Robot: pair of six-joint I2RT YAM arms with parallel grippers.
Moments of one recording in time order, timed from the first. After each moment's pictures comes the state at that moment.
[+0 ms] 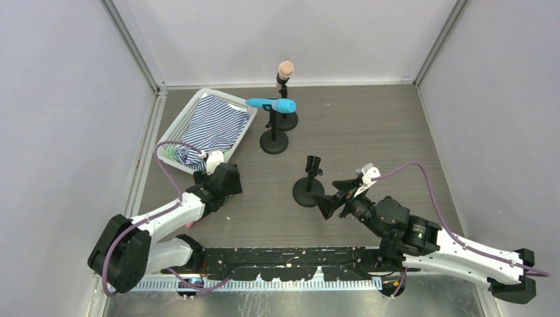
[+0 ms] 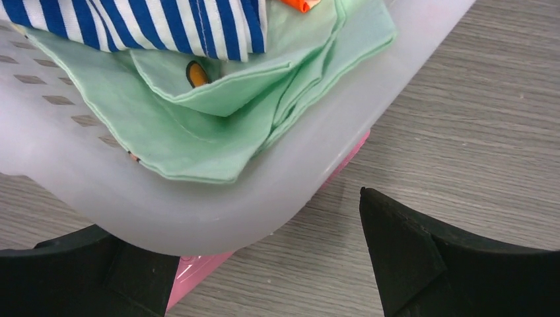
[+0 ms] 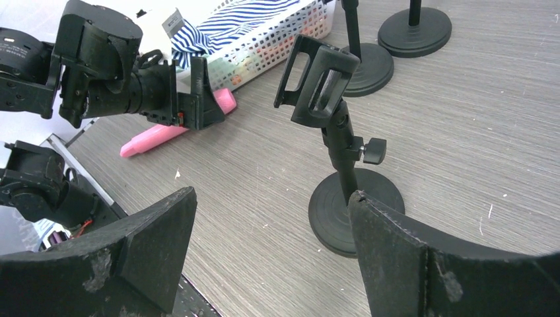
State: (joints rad) left arm -0.56 1.15 0.47 -0.21 -0.59 -0.58; right arm 1.20 0.40 0.44 -0.16 0.48 0.37
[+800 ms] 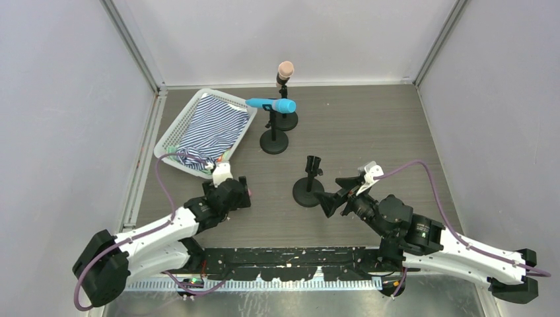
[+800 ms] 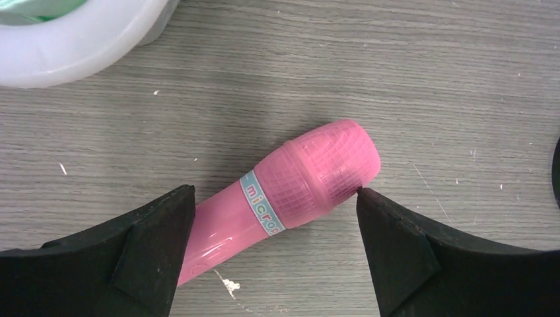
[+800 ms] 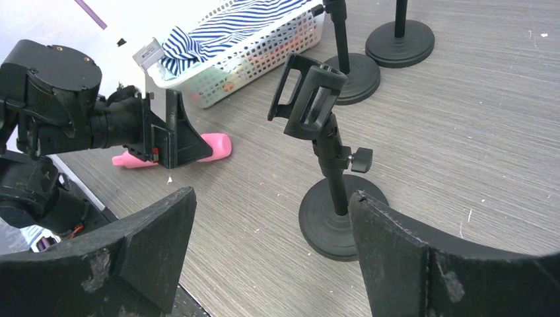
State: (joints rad) left arm -0.78 0.96 0.39 -0.30 -0.52 -0.72; right arm 1.20 0.40 0.49 -0.19 0.51 0.34
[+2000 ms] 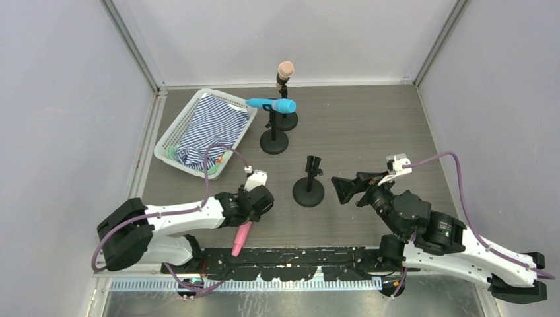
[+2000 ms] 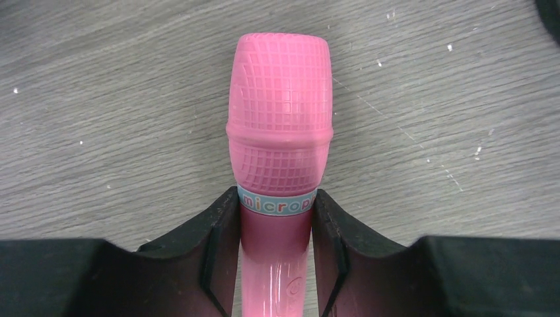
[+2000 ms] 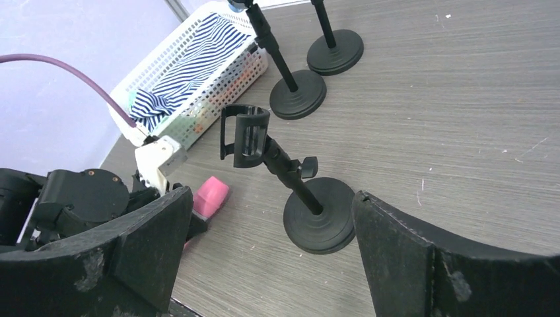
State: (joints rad) left arm -1.05 1.28 0.60 -0.42 -0.48 -0.65; right arm 1.20 0.39 0.68 -0.44 0.73 0.52
